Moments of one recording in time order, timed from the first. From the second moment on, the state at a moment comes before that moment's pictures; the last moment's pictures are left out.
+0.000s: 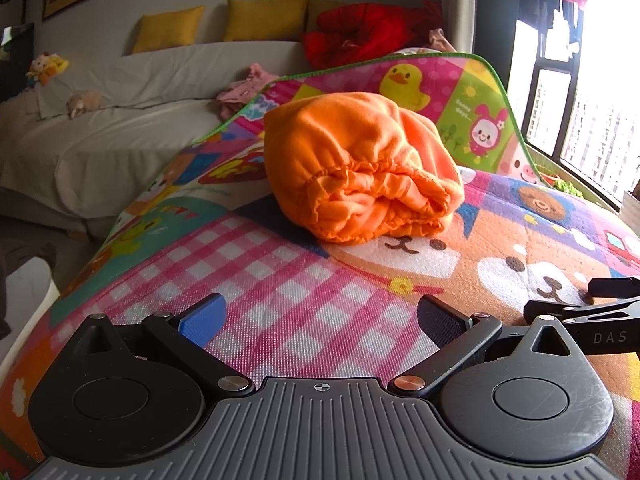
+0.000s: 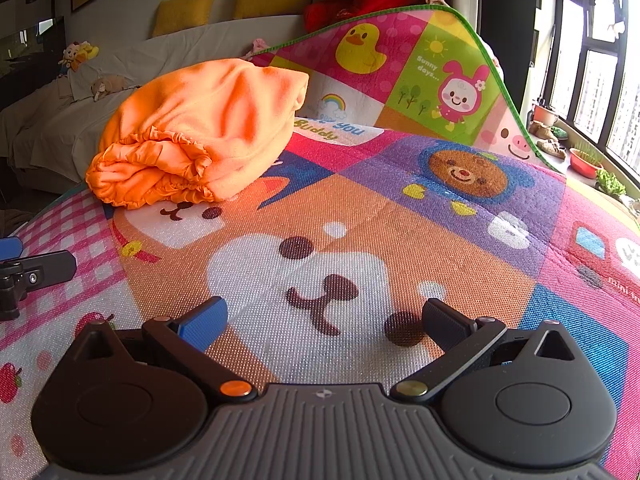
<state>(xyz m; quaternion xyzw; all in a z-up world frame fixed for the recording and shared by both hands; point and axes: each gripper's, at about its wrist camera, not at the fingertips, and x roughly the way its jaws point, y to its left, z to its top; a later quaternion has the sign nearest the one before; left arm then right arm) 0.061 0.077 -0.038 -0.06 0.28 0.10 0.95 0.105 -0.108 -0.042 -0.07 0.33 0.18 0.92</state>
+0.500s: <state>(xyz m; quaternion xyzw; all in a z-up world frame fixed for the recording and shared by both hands) 0.064 0.077 -0.039 -0.07 0.29 0.10 0.95 0.105 -0.109 -0.042 -0.07 0.33 0.18 0.92</state>
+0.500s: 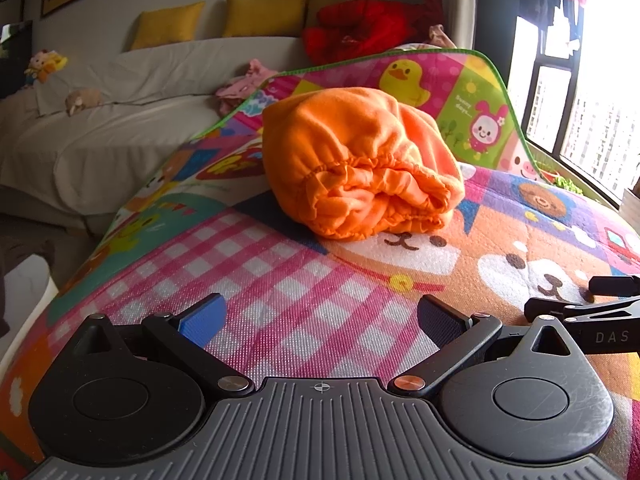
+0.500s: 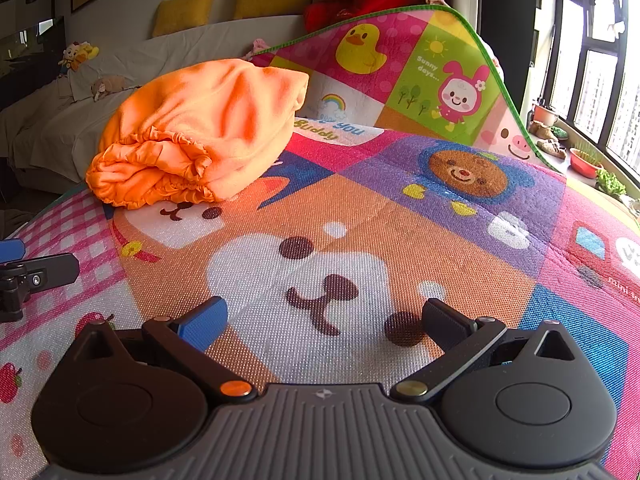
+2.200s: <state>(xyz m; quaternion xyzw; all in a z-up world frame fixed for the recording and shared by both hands) 0.061 0.070 -0.037 -0.04 0.28 0.09 0.95 0.105 -0.109 -0.042 -0.07 0.33 0.18 0.92</state>
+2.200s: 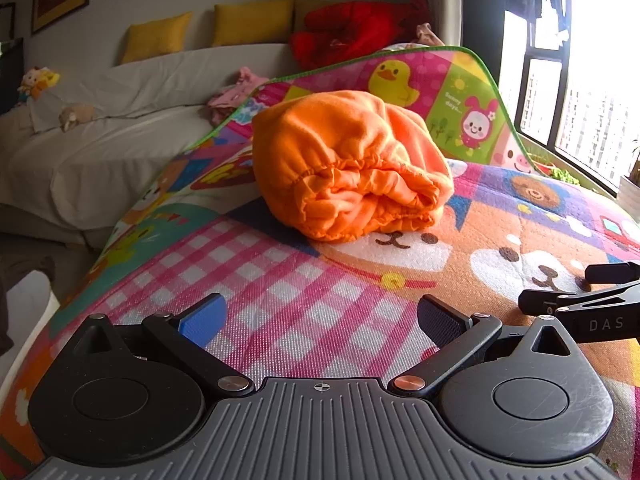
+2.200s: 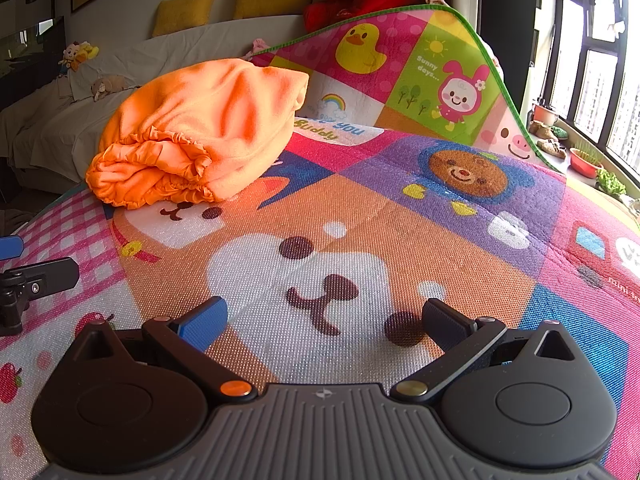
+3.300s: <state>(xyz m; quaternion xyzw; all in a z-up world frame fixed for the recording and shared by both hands) 0.057 0.072 -0.036 -0.05 0.27 0.09 0.96 0.104 -0.108 -0.042 -0.07 0.33 0.18 0.92</state>
